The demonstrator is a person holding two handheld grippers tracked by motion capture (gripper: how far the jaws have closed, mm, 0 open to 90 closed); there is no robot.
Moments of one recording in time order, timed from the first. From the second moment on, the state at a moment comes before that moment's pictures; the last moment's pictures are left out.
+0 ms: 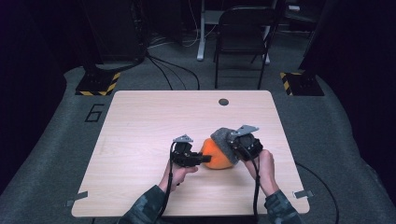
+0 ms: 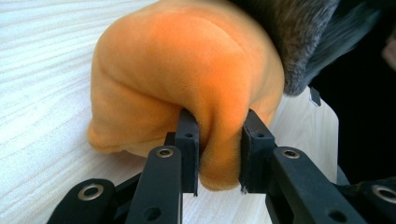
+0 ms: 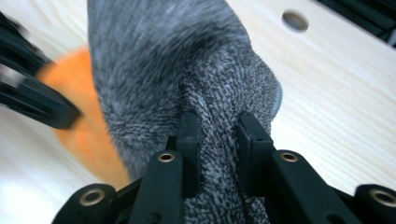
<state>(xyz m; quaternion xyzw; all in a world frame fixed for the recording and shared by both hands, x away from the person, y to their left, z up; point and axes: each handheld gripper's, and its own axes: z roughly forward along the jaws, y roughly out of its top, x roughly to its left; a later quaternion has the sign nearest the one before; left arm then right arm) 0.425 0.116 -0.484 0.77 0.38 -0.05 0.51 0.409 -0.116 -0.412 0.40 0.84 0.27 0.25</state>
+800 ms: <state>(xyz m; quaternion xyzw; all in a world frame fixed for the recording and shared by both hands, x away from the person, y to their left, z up) 0.417 0.115 -0.473 0.84 0.25 0.10 0.47 0.421 -0.115 -0.430 0.40 0.84 0.27 0.25</state>
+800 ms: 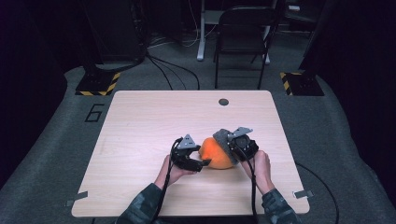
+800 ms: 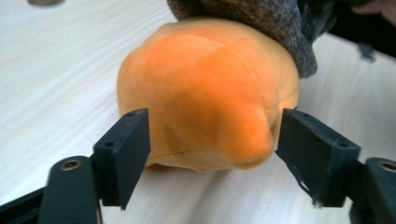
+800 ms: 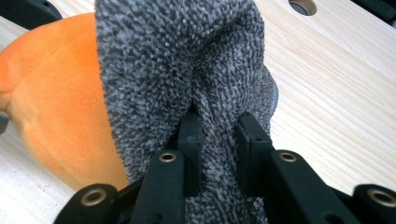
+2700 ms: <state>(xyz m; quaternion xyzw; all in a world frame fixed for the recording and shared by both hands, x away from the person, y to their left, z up) 0.410 0.109 -0.501 0.83 0.21 0.17 0.50 0.437 -0.186 -0.448 0.50 0.79 0.26 0.24</state>
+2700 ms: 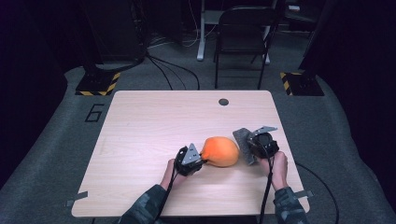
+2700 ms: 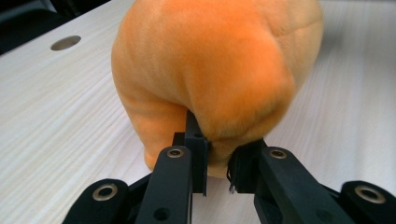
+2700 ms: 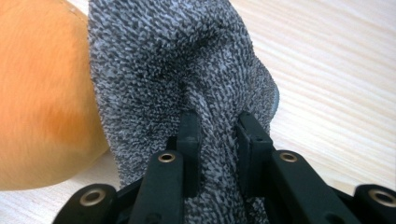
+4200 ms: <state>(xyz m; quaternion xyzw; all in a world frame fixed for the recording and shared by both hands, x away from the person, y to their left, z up) 0.422 0.113 -0.483 0.78 0.38 -0.01 0.50 0.395 -0.095 -0.387 0.38 0.83 0.36 0.22</state>
